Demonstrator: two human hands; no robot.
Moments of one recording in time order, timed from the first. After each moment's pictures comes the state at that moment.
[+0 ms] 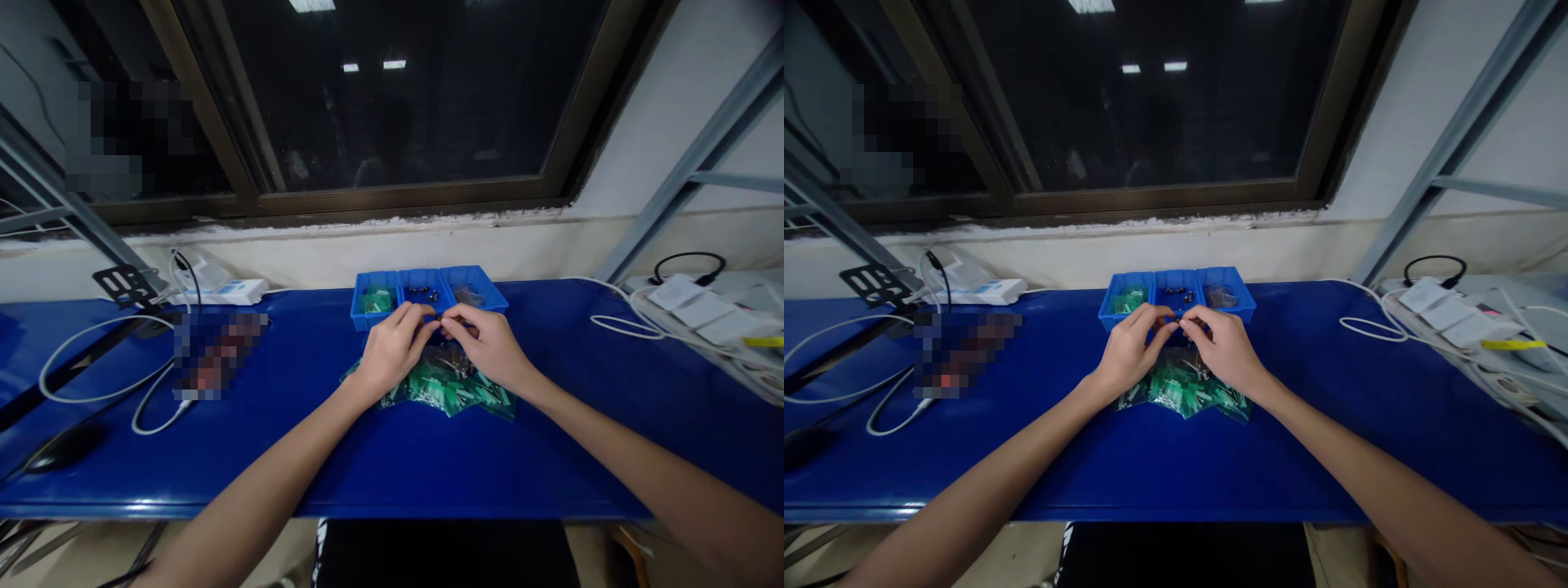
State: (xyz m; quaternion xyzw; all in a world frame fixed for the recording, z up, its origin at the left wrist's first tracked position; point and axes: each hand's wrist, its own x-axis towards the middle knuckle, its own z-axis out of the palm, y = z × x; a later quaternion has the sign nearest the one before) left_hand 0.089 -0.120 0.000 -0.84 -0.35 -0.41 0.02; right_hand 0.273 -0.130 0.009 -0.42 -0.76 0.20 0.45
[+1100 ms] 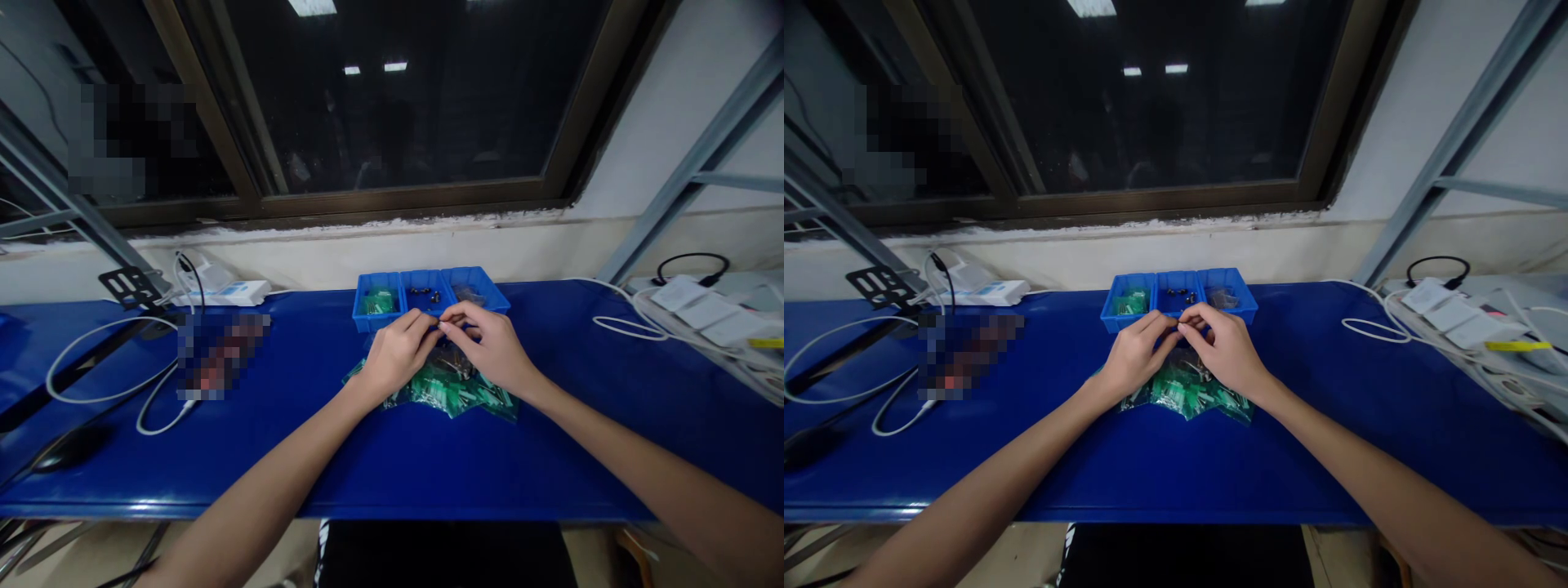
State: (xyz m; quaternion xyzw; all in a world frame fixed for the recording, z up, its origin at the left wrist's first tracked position) left_hand 0.088 -0.120 -0.003 -0.86 -0.35 -0.36 0.03; right_hand 0.270 -0.134 0.011 -0.40 -0.76 0.21 0.47
